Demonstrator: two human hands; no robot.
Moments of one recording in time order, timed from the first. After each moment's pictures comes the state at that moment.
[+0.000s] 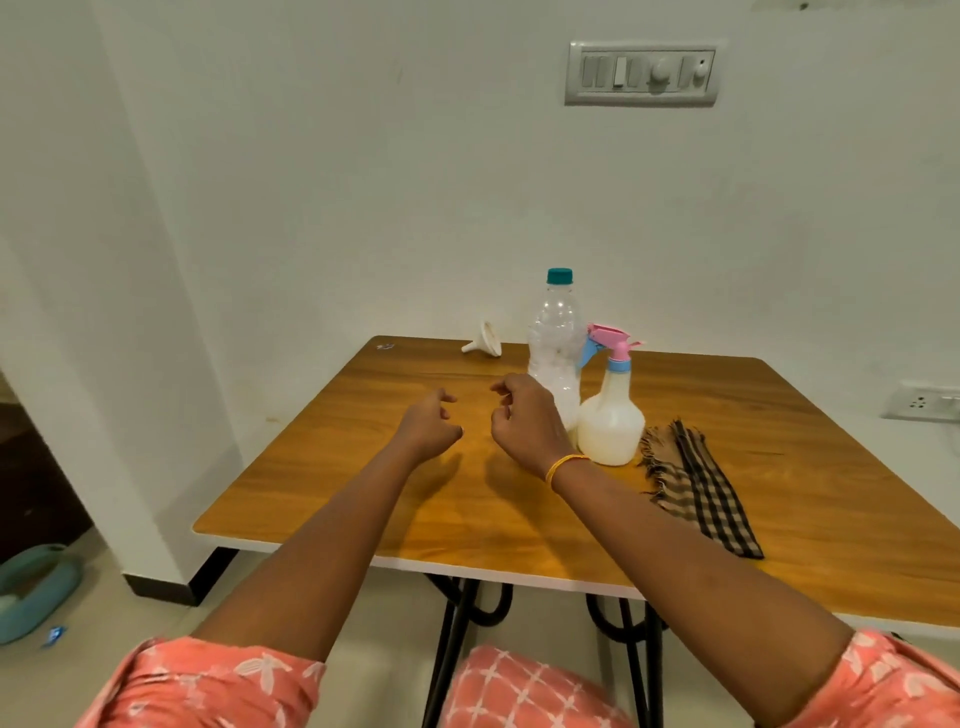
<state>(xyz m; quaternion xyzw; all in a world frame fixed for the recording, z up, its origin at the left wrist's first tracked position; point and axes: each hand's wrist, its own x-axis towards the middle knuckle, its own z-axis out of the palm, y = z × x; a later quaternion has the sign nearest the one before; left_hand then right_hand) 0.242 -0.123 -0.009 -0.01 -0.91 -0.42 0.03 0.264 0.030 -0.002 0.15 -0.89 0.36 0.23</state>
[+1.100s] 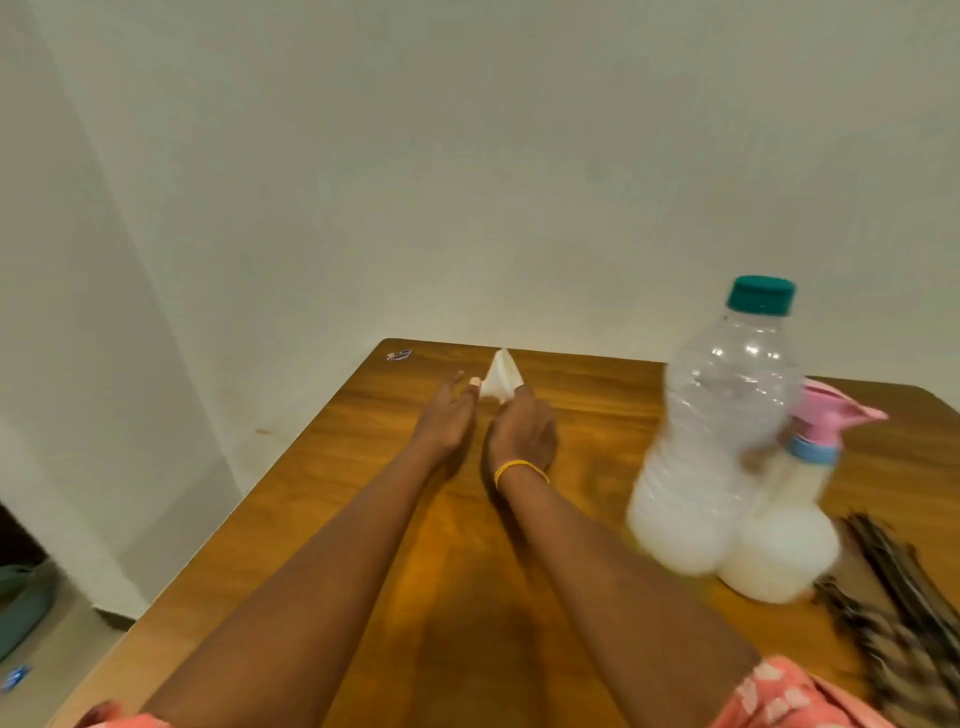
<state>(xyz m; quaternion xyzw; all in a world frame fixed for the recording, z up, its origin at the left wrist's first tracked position) 0.040 -0.156 -0.052 0.03 -0.83 -0.55 0.04 0.044 -0.068 -0.060 -0.14 -0.90 0.35 0.21</state>
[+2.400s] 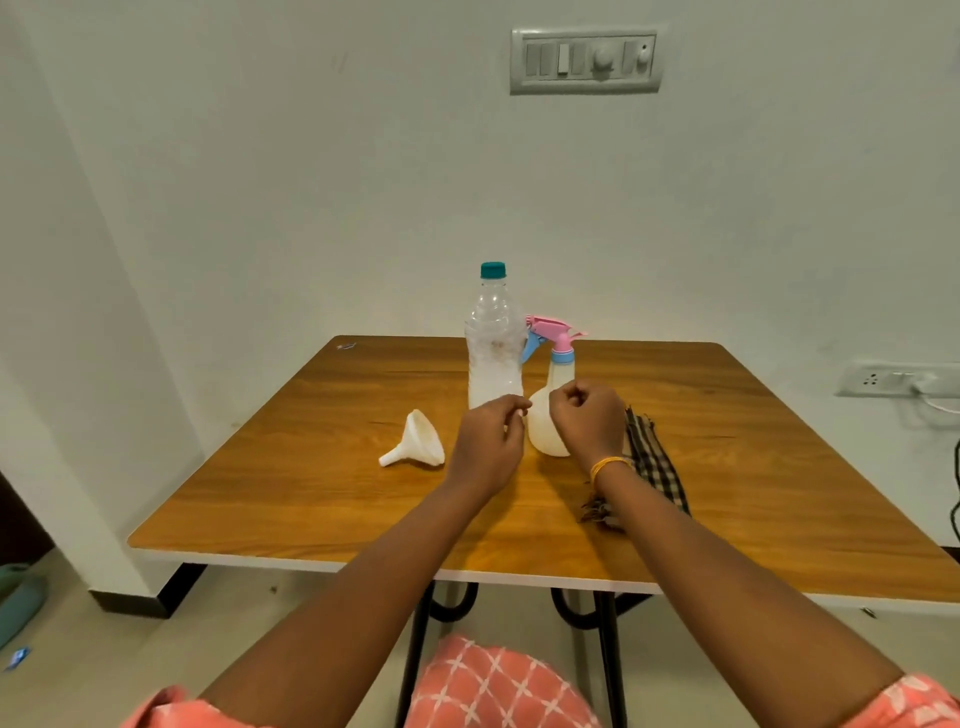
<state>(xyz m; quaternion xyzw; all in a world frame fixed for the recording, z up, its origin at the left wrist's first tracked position) 0.296 0.016 -0.010 -0.18 -0.86 -0.42 0.23 0.276 0.144 -0.006 -0.08 -0.82 0.49 0.29</state>
